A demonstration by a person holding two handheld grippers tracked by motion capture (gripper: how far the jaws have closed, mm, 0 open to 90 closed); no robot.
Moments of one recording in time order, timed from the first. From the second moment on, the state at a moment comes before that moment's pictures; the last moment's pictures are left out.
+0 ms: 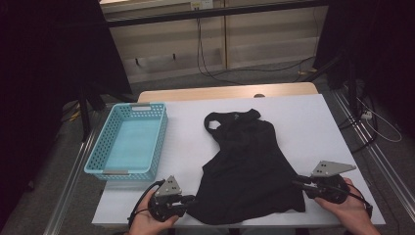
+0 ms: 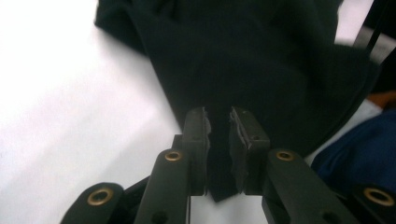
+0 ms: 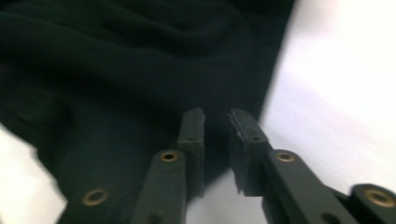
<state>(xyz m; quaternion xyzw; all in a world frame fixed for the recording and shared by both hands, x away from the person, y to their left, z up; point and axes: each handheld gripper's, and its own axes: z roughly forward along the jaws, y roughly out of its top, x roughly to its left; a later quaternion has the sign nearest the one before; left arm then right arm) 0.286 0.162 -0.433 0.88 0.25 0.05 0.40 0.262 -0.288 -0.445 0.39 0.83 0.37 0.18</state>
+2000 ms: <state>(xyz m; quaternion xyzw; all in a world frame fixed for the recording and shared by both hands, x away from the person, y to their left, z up) 0.283 0.149 -0.445 0.91 0.23 0.04 0.33 0.240 -0.224 -0.453 0.30 0.89 0.33 0.10</state>
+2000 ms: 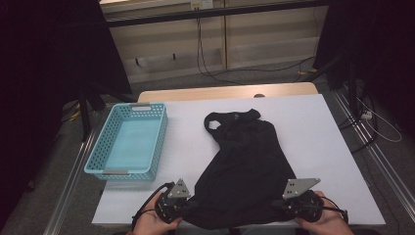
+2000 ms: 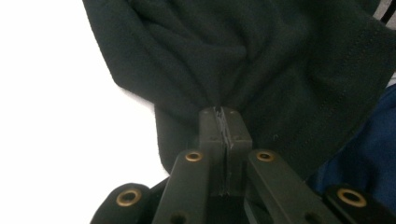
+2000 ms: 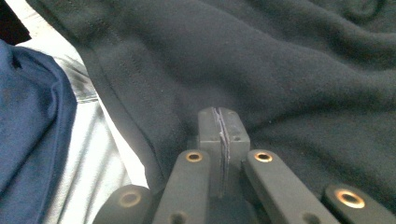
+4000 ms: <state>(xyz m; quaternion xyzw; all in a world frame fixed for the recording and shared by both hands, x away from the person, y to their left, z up) 0.315 0.097 -0.451 0.92 0.18 0.08 0.34 0.272 -0.189 -0.455 0.28 0.89 0.34 0.10</state>
